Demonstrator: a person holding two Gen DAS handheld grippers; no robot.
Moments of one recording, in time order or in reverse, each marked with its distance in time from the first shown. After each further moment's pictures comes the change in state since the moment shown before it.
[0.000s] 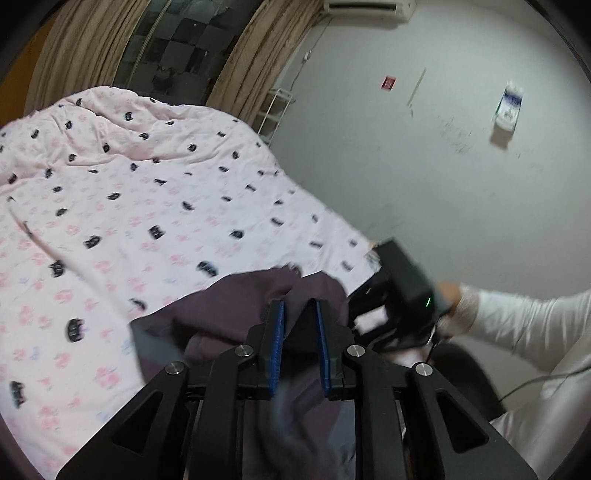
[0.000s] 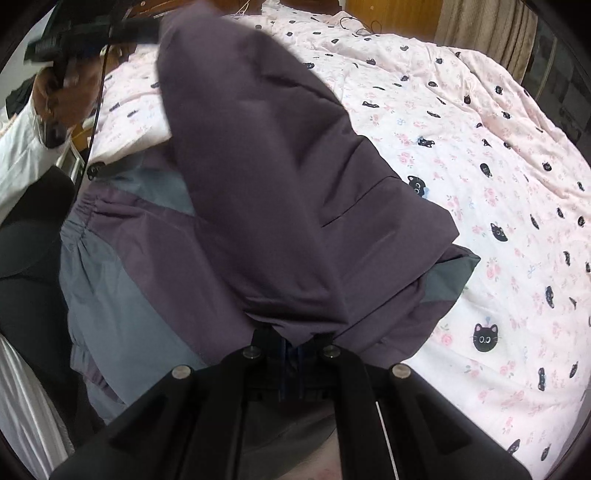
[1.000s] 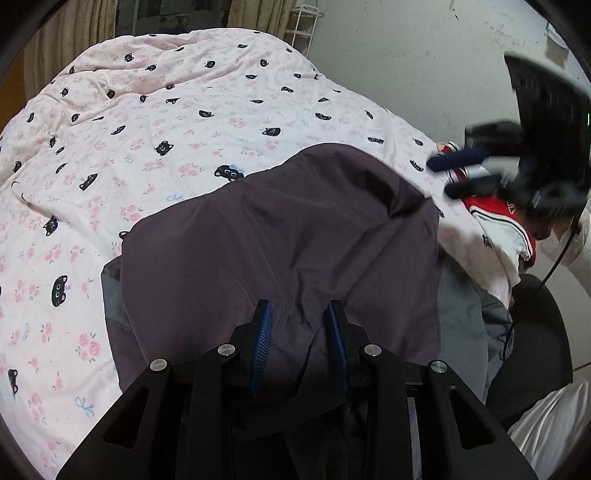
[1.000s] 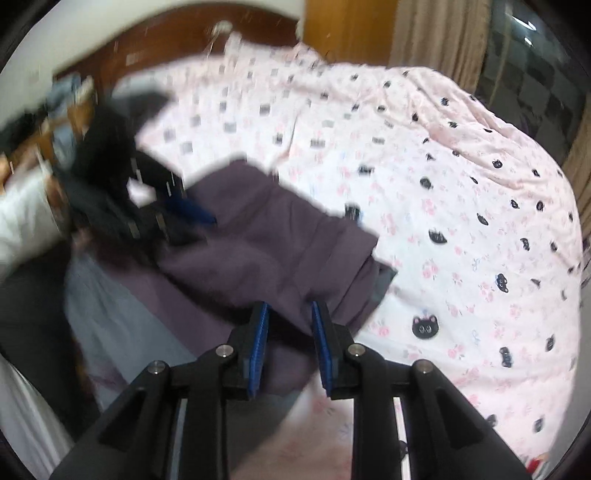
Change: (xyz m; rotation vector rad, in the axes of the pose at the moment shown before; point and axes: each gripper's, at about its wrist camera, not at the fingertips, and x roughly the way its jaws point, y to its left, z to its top) left arm 0.100 -0.002 -0.047 0.080 0.368 0.271; right arm -0.077 -0.032 0.001 0.182 -0.202 -0.018
